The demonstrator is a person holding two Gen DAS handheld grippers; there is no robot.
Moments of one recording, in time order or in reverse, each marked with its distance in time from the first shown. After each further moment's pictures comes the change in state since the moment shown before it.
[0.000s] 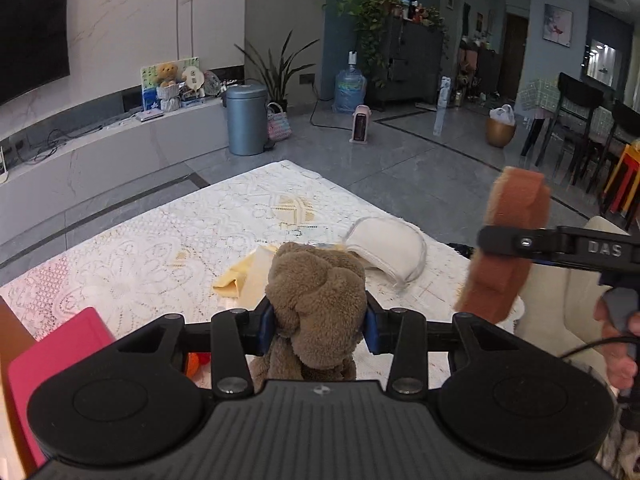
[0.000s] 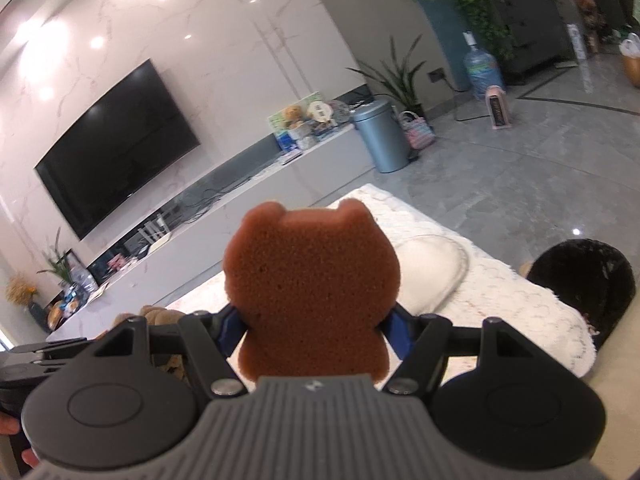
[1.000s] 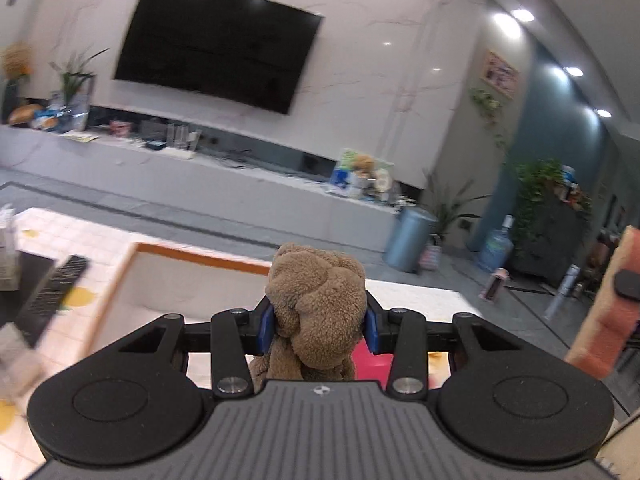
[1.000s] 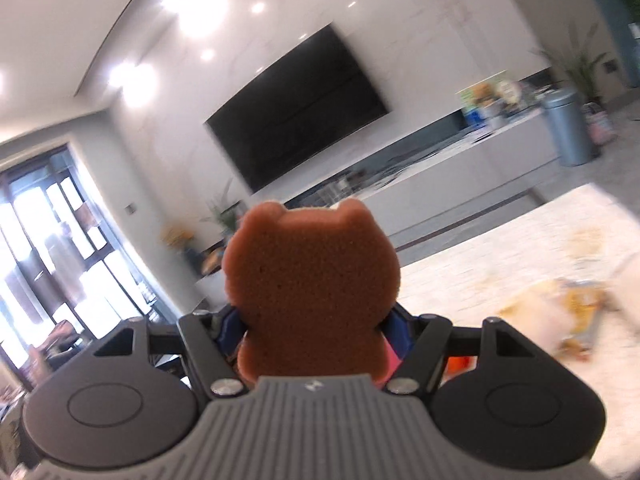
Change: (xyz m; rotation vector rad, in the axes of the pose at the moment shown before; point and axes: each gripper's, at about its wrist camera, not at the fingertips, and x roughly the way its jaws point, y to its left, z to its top) left arm -0.178 0.154 -0.097 -0.521 -0.352 0.362; right arm -0.037 0.192 0.002 -0.138 0.125 0.524
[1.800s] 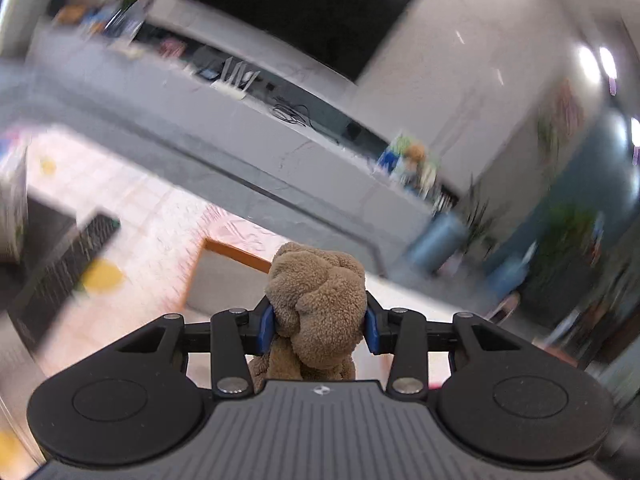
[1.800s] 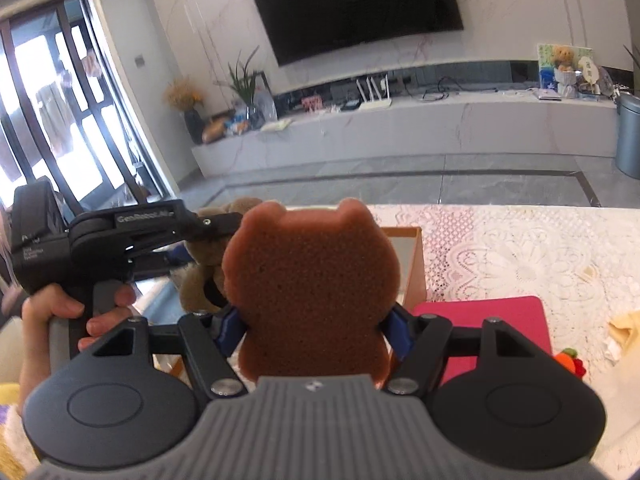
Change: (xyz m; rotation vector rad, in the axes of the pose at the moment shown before) left arm 0.071 0.136 0.051 -0.191 0.144 0.031; right arm 0.238 0.100 -0.046 -0.282 0.350 -0.059
